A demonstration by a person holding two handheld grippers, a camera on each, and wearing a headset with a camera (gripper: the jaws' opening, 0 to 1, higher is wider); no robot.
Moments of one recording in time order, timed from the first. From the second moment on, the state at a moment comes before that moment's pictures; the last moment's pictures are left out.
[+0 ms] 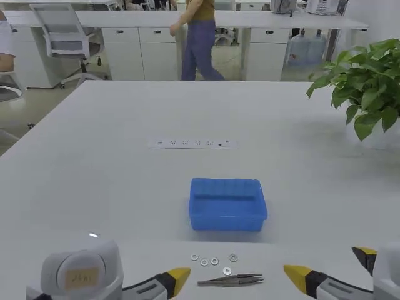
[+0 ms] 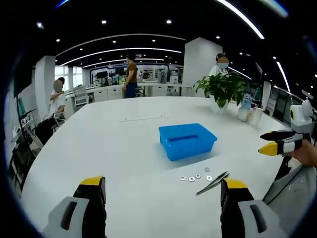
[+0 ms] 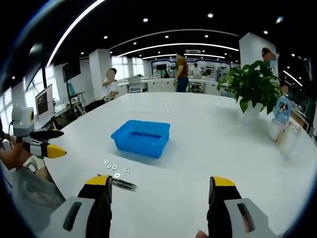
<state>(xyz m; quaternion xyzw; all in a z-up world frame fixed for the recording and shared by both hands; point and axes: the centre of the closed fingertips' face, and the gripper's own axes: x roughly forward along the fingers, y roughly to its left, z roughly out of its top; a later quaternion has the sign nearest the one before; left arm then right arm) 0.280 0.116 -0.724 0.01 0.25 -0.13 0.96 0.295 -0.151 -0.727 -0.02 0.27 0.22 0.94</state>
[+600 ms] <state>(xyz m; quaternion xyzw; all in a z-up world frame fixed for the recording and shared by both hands) 0.280 0.111 -0.721 0.00 0.25 -0.15 0.96 0.295 -0.151 -0.727 -0.03 0.27 0.21 0.94</state>
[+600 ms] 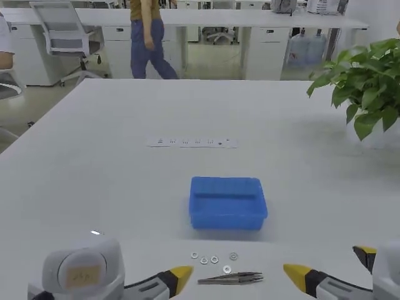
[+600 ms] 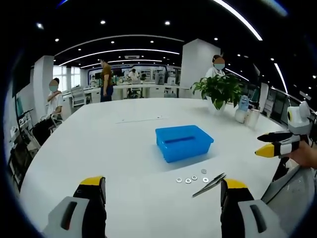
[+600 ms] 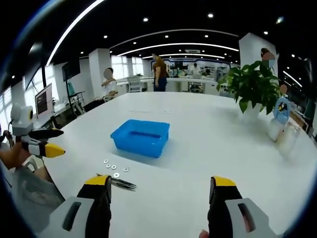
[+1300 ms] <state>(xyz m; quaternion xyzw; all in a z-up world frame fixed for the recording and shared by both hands) 0.278 0.106 -0.719 0.01 0.25 -0.16 0.96 0.295 -0.149 -0.726 -0.02 0.27 0.22 0.94</state>
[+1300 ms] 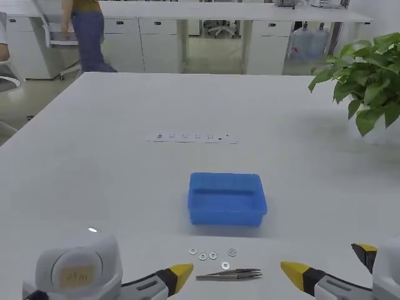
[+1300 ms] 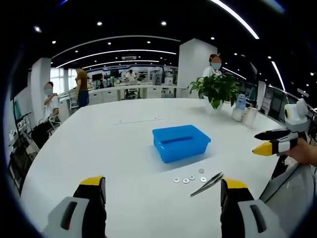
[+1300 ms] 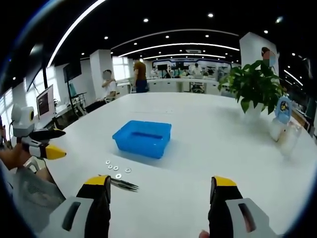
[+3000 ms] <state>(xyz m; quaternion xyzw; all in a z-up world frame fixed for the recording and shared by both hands) 0.287 0.016 -0.828 0.27 0.37 -0.47 0.76 0.290 -0.108 -0.743 -0.01 0.32 0.28 0.91</state>
